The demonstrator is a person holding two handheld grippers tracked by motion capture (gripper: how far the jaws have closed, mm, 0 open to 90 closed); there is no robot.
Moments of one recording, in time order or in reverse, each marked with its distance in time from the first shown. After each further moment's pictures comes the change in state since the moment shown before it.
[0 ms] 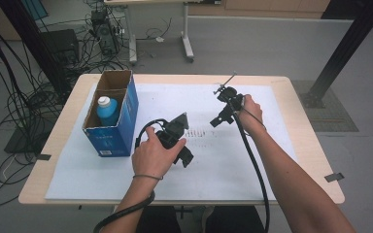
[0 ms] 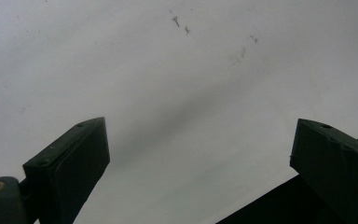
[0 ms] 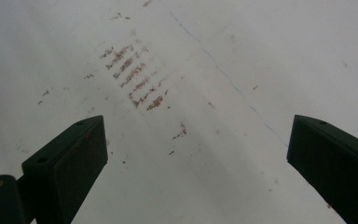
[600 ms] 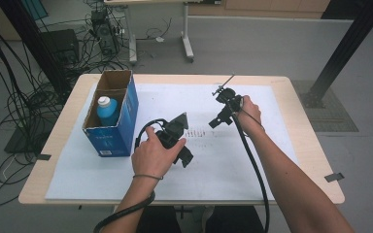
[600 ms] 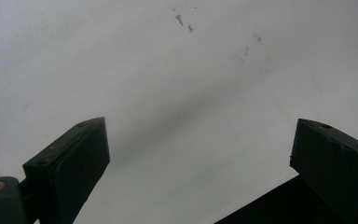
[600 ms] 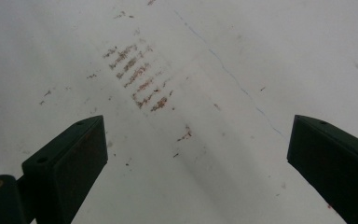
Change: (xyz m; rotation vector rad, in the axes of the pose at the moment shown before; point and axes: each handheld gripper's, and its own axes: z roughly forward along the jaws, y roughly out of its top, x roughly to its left) left arm 0.001 0.000 -0.001 -0.002 0.012 -0.006; right arm 0.002 0.000 0.005 0.005 0.008 -0.006
